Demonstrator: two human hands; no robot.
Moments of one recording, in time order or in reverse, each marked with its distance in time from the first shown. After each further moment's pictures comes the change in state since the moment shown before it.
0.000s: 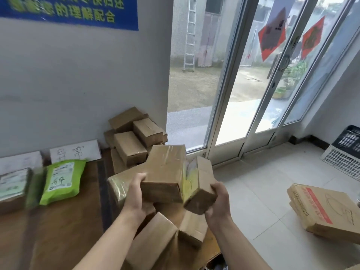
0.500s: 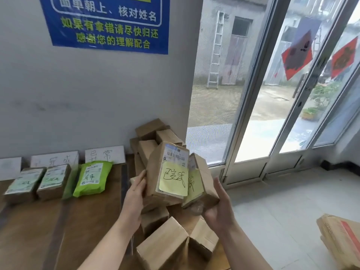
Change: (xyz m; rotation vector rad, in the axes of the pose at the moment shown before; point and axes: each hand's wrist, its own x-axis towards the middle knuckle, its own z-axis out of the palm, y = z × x) left_hand -0.038 0.012 -0.038 0.112 0.067 0.246; right_hand -0.015 -0.011 0.027 0.212 -0.525 0.141
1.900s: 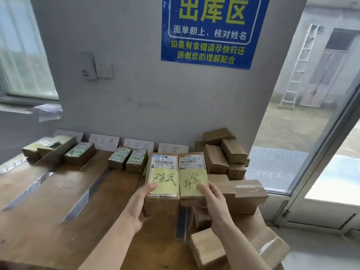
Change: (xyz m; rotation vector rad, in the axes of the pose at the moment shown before) left_hand -0.087 0.004 -0.137 -0.156 0.295 -0.097; right_hand 0.005 0.107 0.101 -0.694 -0.044 0.086
